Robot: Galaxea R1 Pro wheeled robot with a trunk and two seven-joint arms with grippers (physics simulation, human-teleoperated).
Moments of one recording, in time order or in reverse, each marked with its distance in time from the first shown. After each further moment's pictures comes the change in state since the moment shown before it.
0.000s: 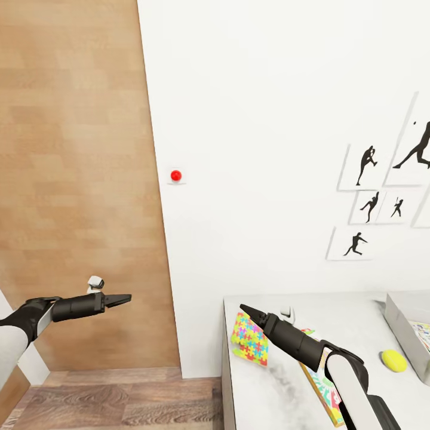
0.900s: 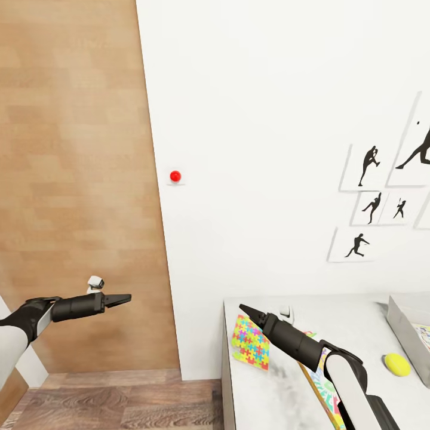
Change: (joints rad) left arm 0.000 0.001 0.001 0.000 0.000 0.000 0.000; right arm 0.000 0.006 0.001 0.002 0.000 -0.001 -0.002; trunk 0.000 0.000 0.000
